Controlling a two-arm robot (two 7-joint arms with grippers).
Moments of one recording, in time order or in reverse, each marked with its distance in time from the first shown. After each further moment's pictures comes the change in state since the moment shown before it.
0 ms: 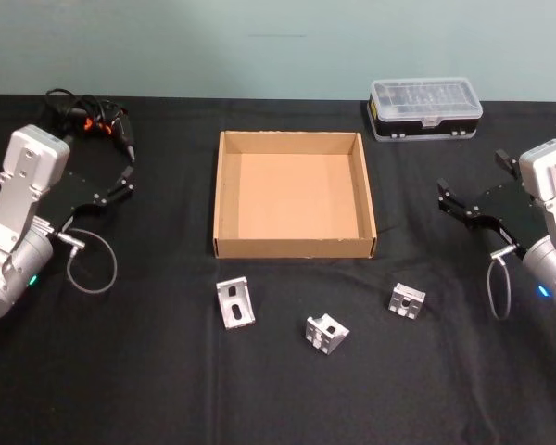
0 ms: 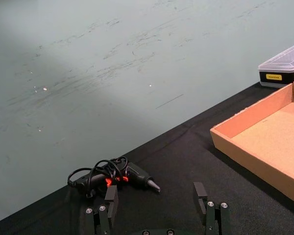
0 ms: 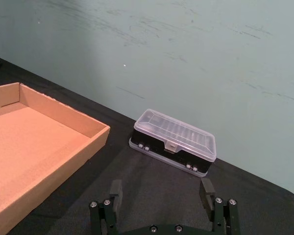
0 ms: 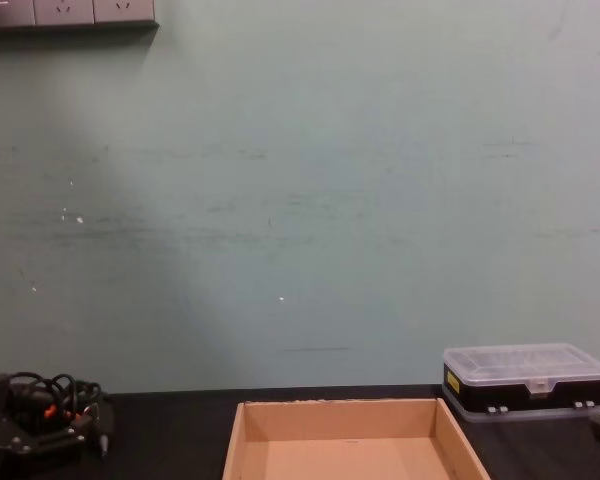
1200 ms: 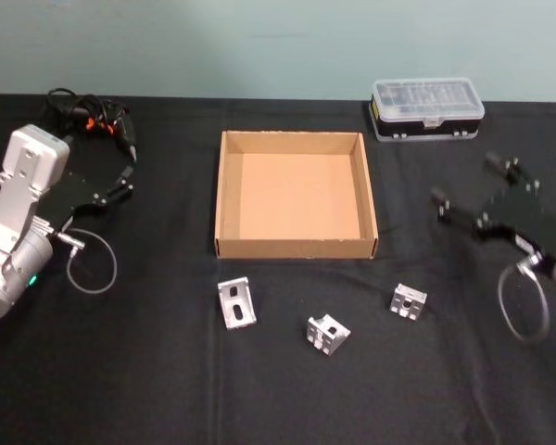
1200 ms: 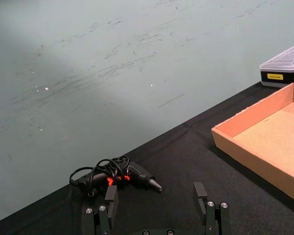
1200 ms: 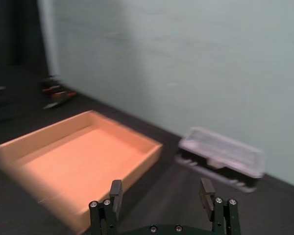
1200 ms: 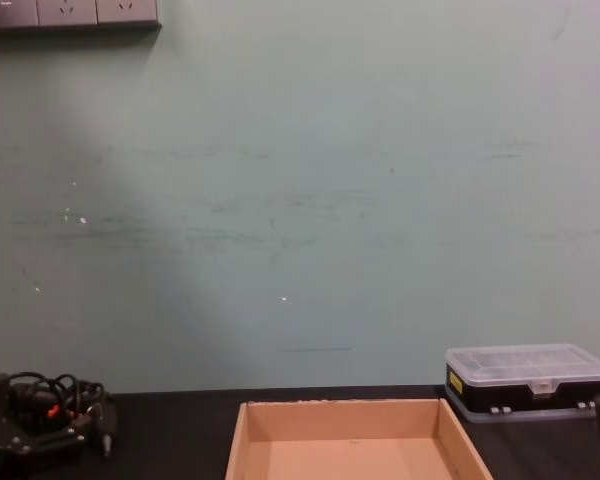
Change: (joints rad) left arm 0.000 0.000 0.000 0.000 0.000 0.000 0.000; right arm -0.118 0.108 0.116 -0.187 0.196 0.032 0.268
